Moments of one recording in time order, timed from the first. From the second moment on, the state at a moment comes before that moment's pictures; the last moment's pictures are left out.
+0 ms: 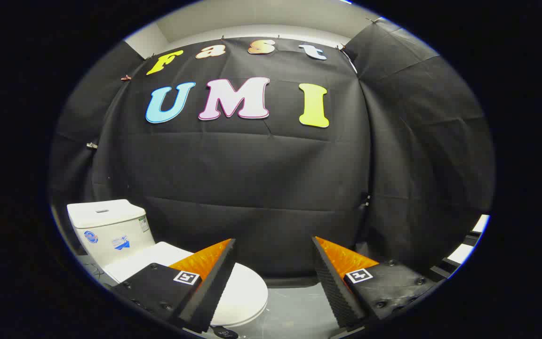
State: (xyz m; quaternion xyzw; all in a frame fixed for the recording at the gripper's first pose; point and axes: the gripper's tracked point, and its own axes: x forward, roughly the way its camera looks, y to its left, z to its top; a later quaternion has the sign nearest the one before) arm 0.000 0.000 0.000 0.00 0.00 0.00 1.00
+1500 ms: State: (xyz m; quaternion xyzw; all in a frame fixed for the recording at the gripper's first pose) arm 0.007 0.003 0.013 -0.01 0.01 0.02 1.00
